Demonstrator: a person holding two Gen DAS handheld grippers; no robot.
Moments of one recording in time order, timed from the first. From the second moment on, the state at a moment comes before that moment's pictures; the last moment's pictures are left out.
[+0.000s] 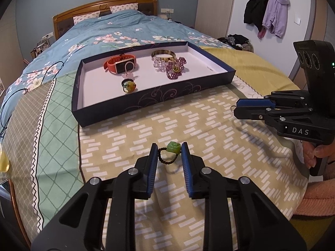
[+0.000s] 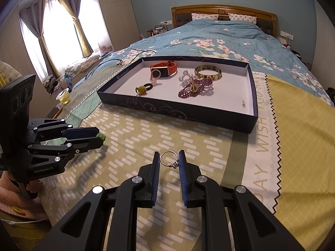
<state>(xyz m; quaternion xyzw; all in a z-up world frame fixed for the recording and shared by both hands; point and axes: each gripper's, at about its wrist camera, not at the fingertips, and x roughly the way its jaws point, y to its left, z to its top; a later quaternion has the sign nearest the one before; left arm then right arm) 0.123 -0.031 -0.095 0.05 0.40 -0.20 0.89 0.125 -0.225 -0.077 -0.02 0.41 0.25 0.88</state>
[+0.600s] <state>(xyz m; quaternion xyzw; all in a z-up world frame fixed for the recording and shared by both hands) 0.121 -0.029 -0.075 0.04 0.38 -0.19 0.91 0.131 -0.225 -0.064 0.01 0.39 0.26 0.88</state>
